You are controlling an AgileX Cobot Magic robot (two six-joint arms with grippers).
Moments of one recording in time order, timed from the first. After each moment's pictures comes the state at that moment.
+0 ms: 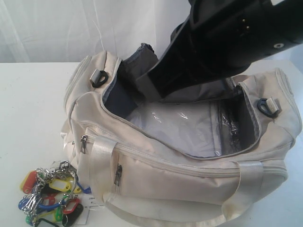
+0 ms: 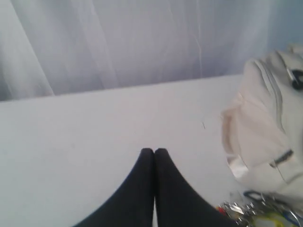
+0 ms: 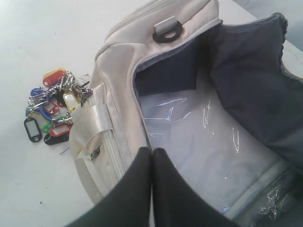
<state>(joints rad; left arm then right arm) -0.08 0.01 -0.45 0.27 0.73 -0.16 0.82 1.18 -1.32 -0.23 0.97 0.18</state>
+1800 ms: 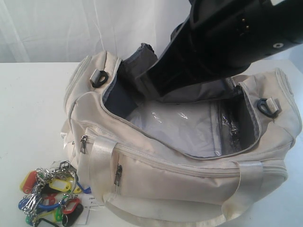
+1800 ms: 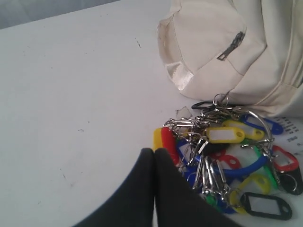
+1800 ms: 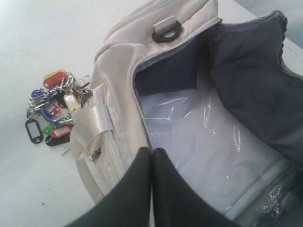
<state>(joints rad) -0.08 0.01 0.02 -0.08 0.41 0.19 0.82 1.18 -1.32 -0.23 0.96 0.20</state>
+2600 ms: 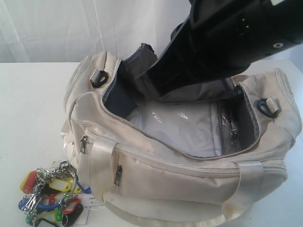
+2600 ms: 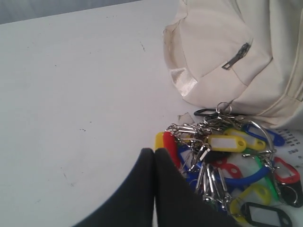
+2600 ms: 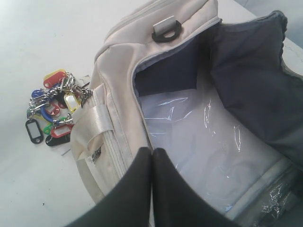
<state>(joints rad) -0.06 0.01 0.02 -0.08 0.40 0.14 0.82 1.18 -1.32 -0.23 0.96 0.20</state>
